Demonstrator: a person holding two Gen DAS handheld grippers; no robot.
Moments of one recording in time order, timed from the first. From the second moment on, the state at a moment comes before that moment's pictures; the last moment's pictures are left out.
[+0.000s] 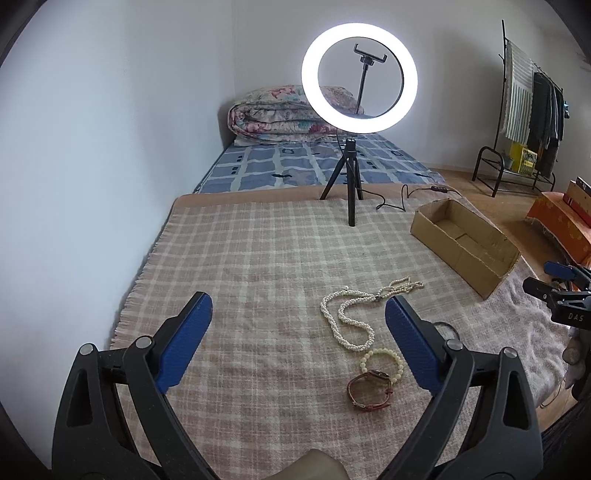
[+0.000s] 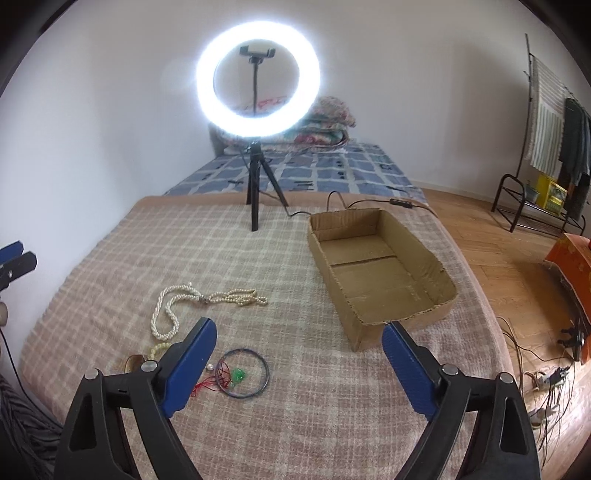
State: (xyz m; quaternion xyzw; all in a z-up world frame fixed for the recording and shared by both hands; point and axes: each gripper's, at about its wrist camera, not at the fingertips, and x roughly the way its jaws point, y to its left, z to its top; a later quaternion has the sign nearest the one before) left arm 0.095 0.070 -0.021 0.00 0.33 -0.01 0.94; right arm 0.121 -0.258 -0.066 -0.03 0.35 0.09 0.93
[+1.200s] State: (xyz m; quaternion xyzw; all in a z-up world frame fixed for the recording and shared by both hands) left arm 0.150 0.051 -0.167 -0.07 0.57 -0.13 0.81; right arm 0.197 -0.243 -0.201 -0.01 0.55 0.15 0.82
